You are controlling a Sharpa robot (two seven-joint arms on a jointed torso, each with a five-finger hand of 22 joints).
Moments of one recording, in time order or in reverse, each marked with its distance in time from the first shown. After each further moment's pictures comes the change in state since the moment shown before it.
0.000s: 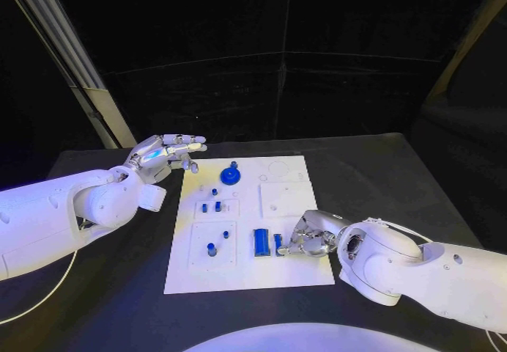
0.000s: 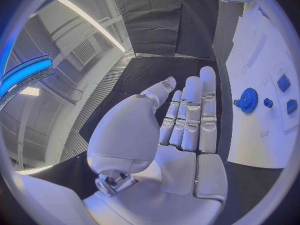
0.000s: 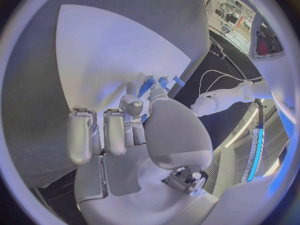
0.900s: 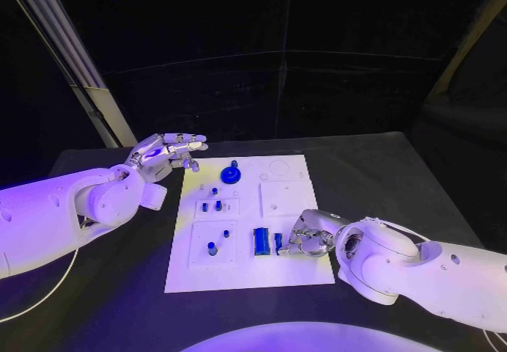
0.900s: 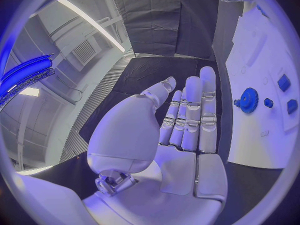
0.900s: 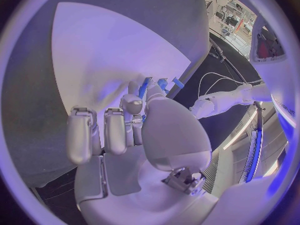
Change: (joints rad) left arm 0.000 0.002 0.000 -0.003 0.000 0.000 -0.001; left_hand 0.000 0.000 0.000 0.000 0.000 0.000 0.000 0.000 0.000 0.000 0.000 0.000 0.000 0.000 0.000 0.000 0.000 0.000 0.000 0.000 0.000 0.000; right arm 0.000 0.006 0.000 -0.002 -0.016 0.004 0.012; right_hand 0.011 0.006 -0.041 0.015 0.006 -0.005 0.005 -0.006 0.003 -0.004 0.004 -0.020 -0.007 0.000 0.000 -0.007 -0.008 0.000 0.000 0.000 -0.008 0.000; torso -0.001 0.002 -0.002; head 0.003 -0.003
